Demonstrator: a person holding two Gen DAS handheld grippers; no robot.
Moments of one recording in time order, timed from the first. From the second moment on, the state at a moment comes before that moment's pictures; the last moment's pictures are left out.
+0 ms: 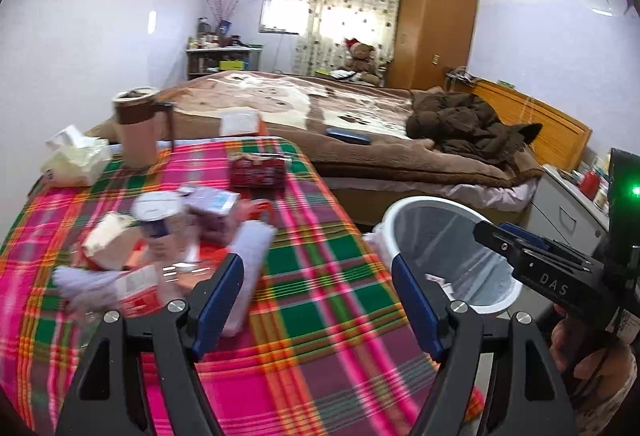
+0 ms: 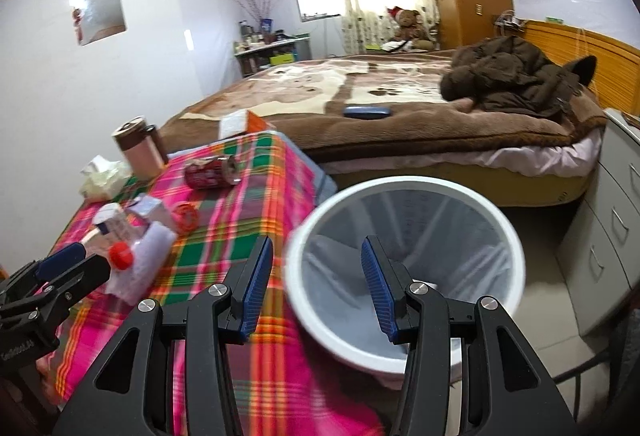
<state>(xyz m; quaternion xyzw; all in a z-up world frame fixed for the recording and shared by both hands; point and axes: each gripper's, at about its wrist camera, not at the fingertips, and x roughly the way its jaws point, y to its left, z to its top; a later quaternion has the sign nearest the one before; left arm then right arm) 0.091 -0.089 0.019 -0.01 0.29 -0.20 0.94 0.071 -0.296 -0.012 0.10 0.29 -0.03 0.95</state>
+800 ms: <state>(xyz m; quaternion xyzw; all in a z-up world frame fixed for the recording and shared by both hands) 0.105 0.016 -0.001 0.03 0.31 -0.15 0.94 0.097 -0.204 -0.023 0.07 0.32 0.06 0.94</state>
